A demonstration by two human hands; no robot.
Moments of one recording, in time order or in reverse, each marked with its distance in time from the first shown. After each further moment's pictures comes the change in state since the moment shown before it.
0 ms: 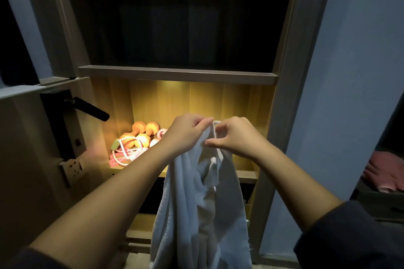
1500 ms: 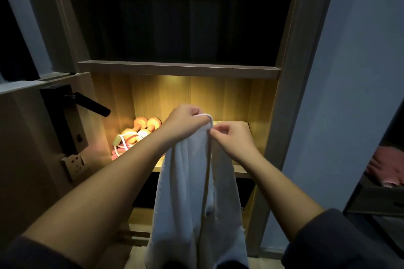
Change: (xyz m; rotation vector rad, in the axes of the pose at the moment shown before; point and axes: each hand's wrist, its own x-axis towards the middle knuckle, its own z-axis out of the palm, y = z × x) left_hand 0.005 0.007 -0.012 -0.053 -0.038 -0.150; right_hand -0.002 0.006 0.043 0.464 0.238 0.161
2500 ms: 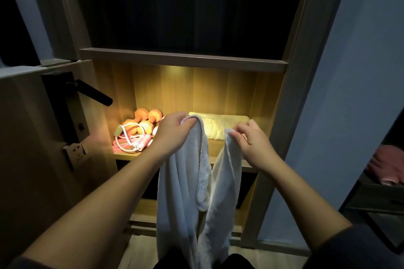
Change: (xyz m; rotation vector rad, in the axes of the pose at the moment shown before) left_hand -0.028 -0.053 0.013 -0.153 0.228 -0.024; right_hand -0.017 0.039 -0.022 -0.281 -0.089 -0.060
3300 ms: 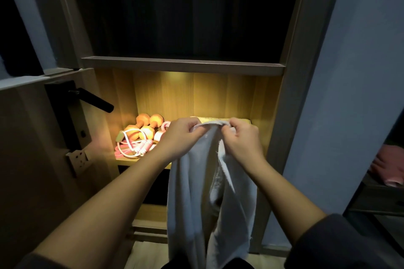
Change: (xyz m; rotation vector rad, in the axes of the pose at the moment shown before) left_hand 0.001 0.015 0.003 0.107 -0.169 0.119; right_hand 0.011 -0.030 0.015 0.114 0.285 0.014
